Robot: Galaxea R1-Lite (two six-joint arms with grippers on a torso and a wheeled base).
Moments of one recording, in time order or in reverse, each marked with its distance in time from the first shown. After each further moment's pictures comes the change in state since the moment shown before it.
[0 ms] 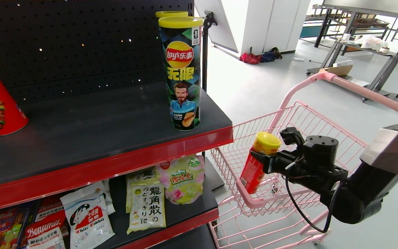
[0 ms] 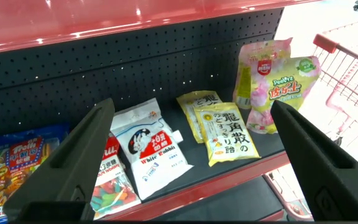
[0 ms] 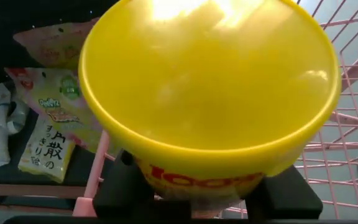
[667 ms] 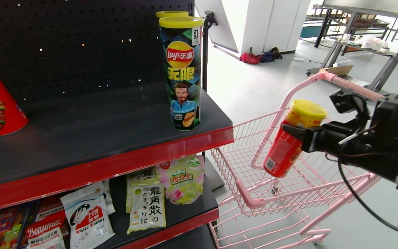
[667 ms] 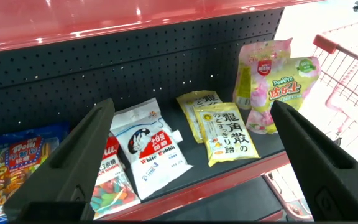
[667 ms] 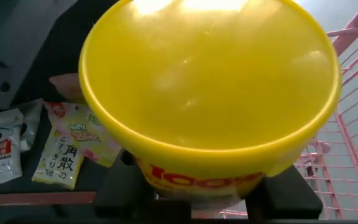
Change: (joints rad) left arm 0.000 0.000 0.000 0.001 -0.001 -0.004; right arm -0.033 -0.558 -0.036 0.528 -0.067 -0.072
